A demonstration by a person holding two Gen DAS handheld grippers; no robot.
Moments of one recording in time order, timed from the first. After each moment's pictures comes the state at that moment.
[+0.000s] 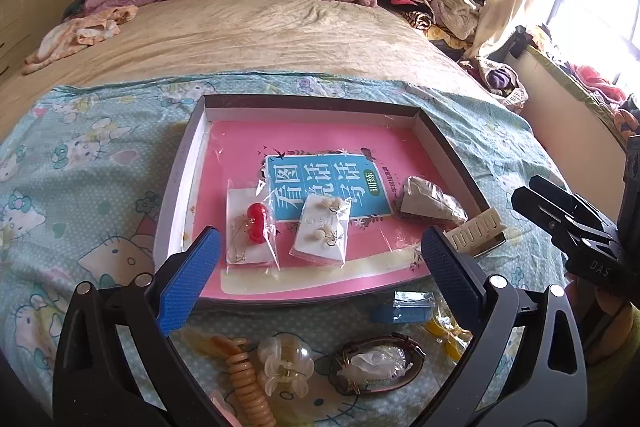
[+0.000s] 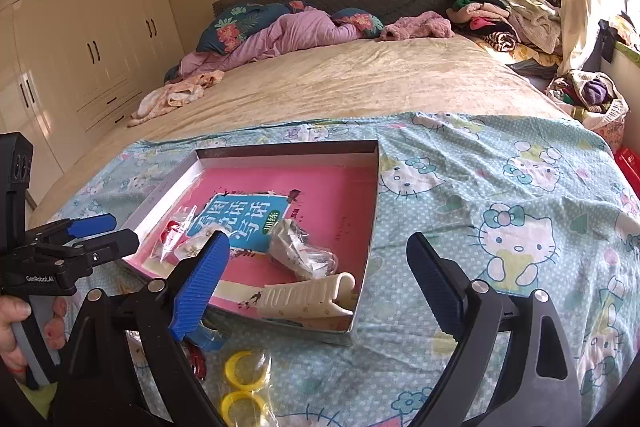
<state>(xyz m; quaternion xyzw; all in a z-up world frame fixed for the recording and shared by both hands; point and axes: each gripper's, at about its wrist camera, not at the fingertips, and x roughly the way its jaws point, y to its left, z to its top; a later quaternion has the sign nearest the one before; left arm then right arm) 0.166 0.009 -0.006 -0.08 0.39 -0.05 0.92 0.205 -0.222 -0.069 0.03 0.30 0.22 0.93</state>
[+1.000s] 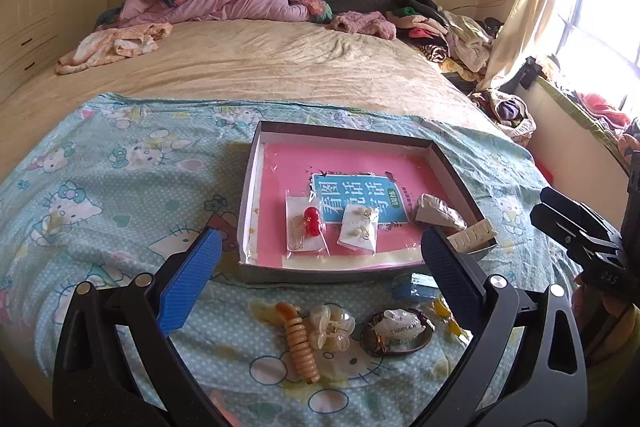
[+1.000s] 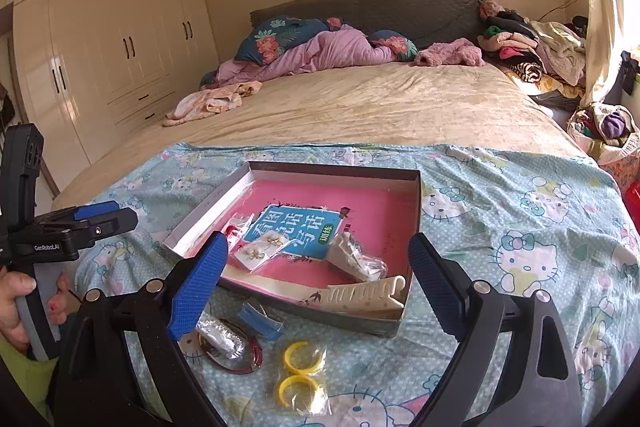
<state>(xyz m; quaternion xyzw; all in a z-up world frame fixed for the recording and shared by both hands) 0.109 0.044 0.030 -0.08 0.34 -0.01 0.94 0.157 -0.201 -0.031 0.01 0.27 0.28 0.92</state>
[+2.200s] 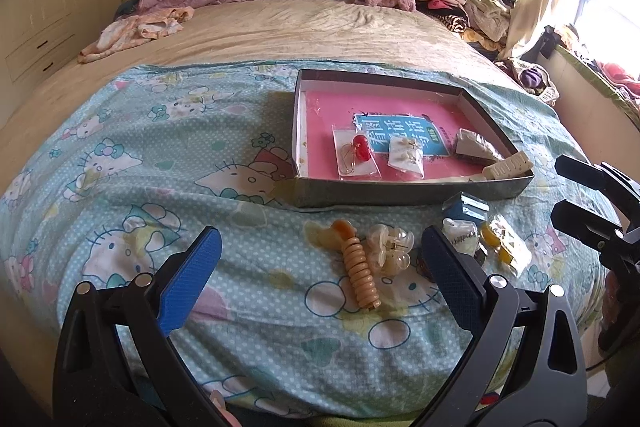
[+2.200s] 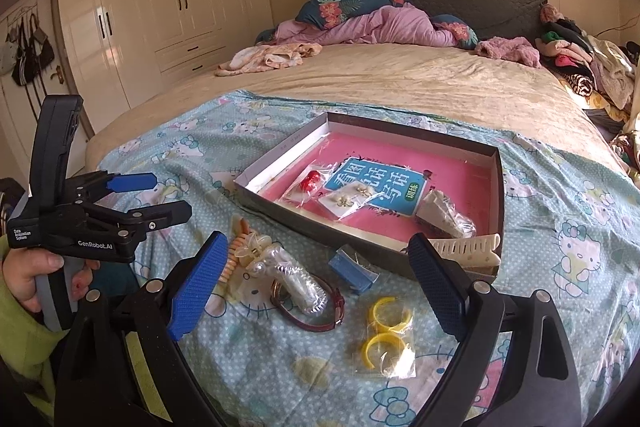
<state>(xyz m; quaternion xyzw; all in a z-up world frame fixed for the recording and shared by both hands) 0.064 0.060 -0.010 -0.05 0.38 0.02 0.92 0.112 -0.140 -0.052 -0.06 0.30 0.36 0.88</state>
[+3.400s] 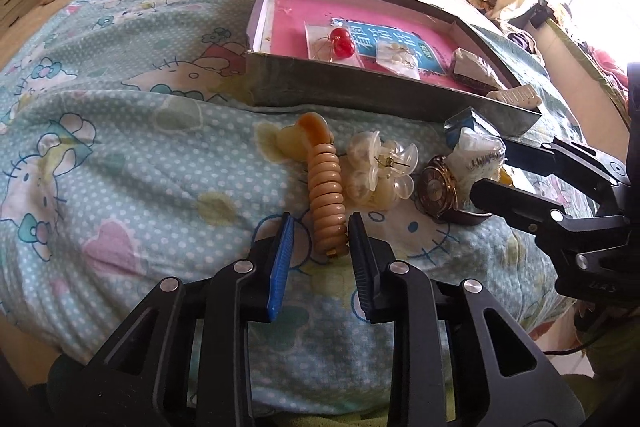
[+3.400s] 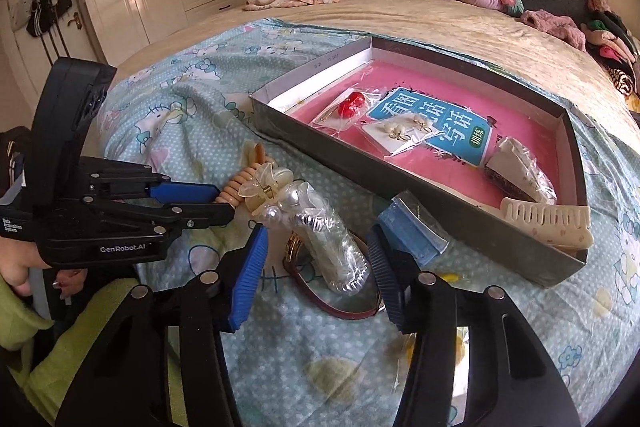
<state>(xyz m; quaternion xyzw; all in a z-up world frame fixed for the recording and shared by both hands) 0.075 0.057 -0.079 -0.10 0.47 -0.03 0.87 0.133 -0.093 -0.115 -0.13 0.37 0.40 0.83</state>
